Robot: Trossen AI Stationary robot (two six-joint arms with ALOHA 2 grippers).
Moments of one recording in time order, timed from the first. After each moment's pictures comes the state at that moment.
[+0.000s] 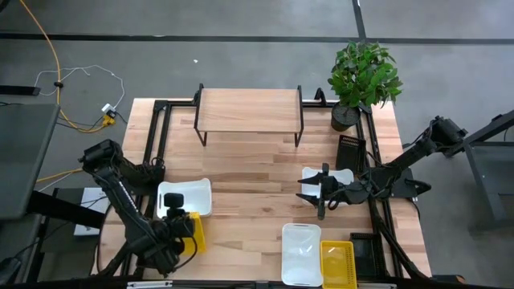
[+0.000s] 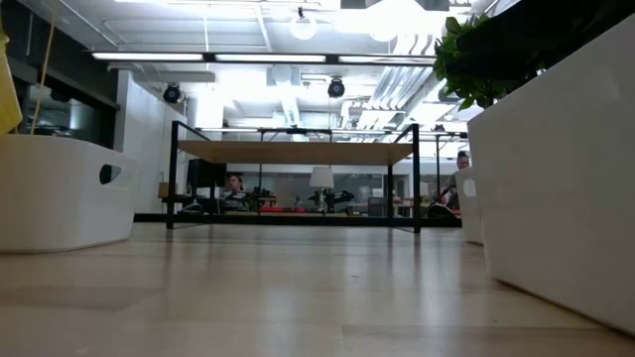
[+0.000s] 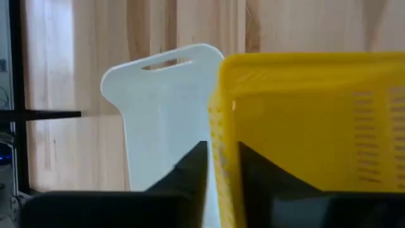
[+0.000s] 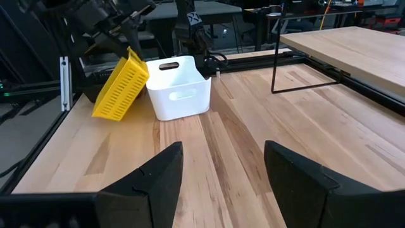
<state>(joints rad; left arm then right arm) -0.87 1.66 1.24 -1.39 -0.51 -0.98 0.55 1.14 0.37 0.53 0.68 0.23</state>
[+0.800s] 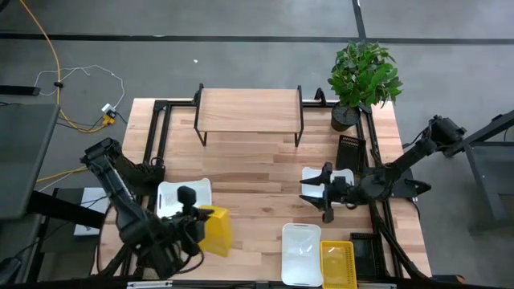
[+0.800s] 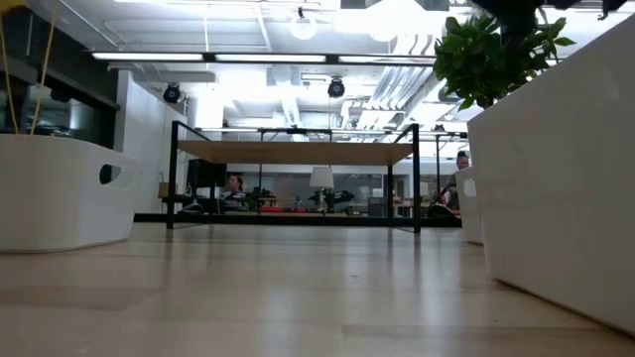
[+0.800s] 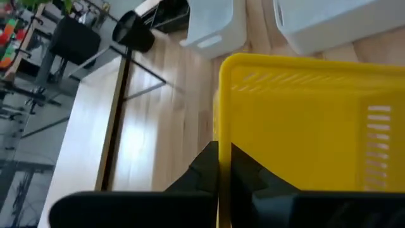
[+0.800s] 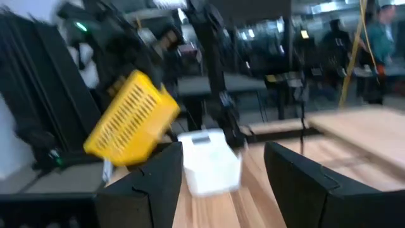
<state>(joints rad) -0.77 1.65 1.60 -1.33 -0.95 -0.56 0.61 1.14 0.37 0.93 0.66 -0.01</state>
